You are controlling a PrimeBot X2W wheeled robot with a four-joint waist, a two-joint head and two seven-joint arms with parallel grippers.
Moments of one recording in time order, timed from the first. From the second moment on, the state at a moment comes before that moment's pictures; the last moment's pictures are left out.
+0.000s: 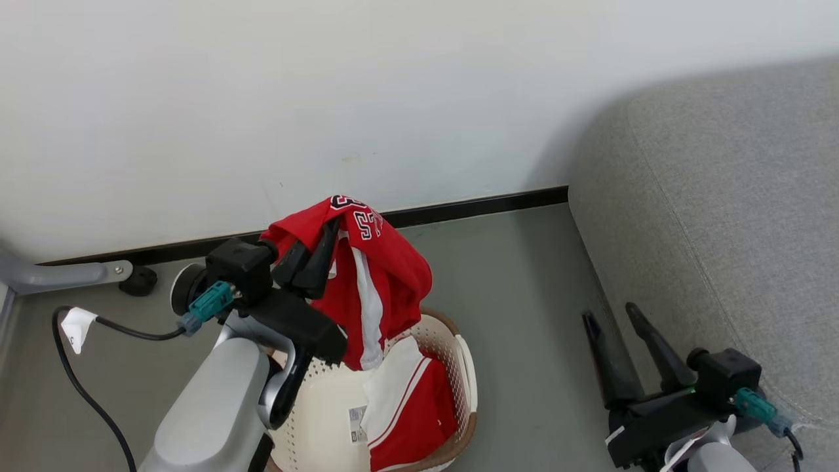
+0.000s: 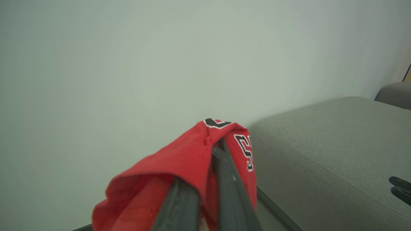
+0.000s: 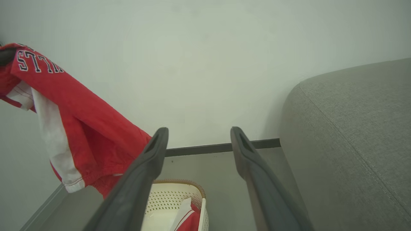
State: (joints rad) left arm -0.54 0.15 -0.46 0.54 -0.51 -0.13 -0.25; right arm -0.16 -0.10 0.25 0.35 0.36 0.12 -0.25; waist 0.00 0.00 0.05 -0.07
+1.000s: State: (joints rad) left arm -0.62 0.10 -0.59 0.37 -0.51 -0.13 -0.23; right arm -0.58 -0.22 0.76 0.61 0.25 0.12 -0.24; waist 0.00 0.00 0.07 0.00
